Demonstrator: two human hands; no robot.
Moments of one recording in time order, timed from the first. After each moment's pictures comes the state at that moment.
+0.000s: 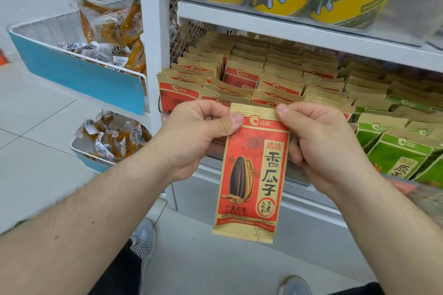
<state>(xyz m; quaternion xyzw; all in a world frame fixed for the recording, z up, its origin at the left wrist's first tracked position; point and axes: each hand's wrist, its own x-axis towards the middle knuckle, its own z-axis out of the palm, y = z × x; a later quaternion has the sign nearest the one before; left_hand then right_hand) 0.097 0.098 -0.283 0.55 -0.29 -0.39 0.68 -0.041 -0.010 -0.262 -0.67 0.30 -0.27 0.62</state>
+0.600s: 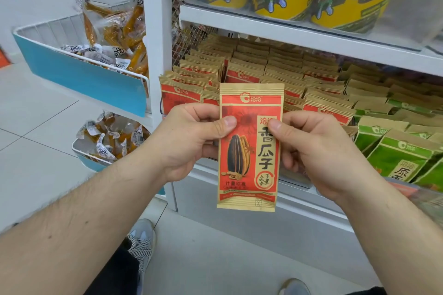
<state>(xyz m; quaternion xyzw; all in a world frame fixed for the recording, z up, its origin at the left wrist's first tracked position) 0.106 0.107 -0.284 0.56 -0.30 -0.41 0.65 -0.049 -0.012 -0.262 -0.72 0.26 -0.21 0.61</state>
